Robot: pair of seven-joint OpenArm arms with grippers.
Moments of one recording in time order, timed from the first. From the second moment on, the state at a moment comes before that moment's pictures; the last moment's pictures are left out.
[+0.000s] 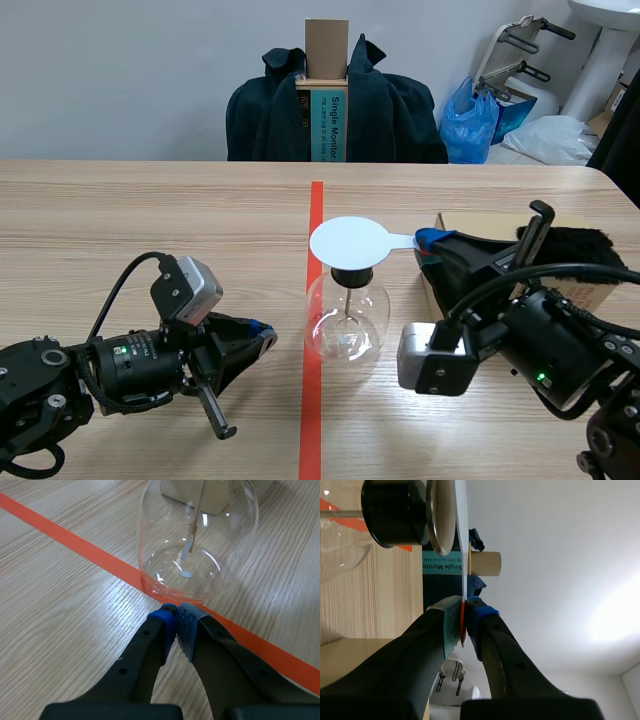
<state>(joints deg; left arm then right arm) -2.3 -23.1 28.7 60.3 -0.2 -34.5 -25.6 -18.2 16.7 -5.6 85.7 -74.2 -22.0 33.7</state>
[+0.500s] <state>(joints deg) -2.3 -23.1 28.7 60.3 -0.2 -34.5 -25.6 -18.2 16.7 -5.6 85.7 -74.2 -22.0 32.0</state>
